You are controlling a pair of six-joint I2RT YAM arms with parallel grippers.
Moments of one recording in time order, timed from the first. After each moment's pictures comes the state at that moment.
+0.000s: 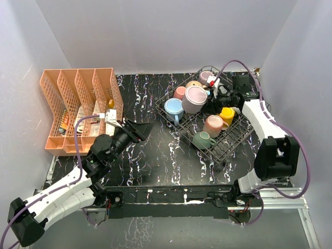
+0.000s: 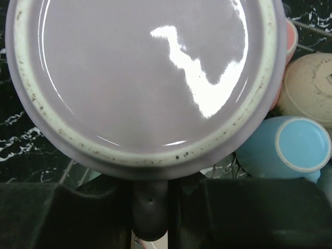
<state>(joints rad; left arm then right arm) -0.78 0.72 0.47 0.32 -0.15 -0.84 0.05 1.50 1.25 -0.58 -0.96 -0.70</state>
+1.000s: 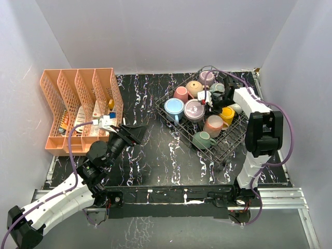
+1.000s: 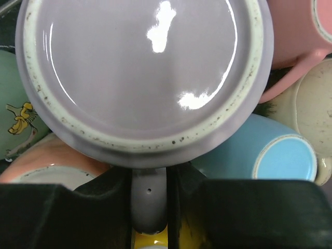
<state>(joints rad) -0.78 0.59 0.39 0.28 -0.25 -0.80 0.05 1.87 1.48 -0.88 -0.77 -1.55</state>
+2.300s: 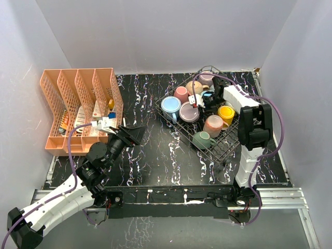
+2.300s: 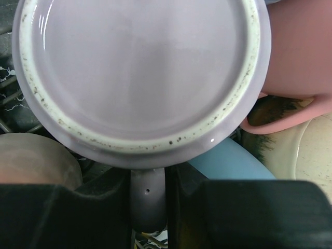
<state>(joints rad) -0.78 0.56 0.37 0.25 -0.28 -0.77 0.13 2.02 1.59 -0.87 -0.65 -1.66</state>
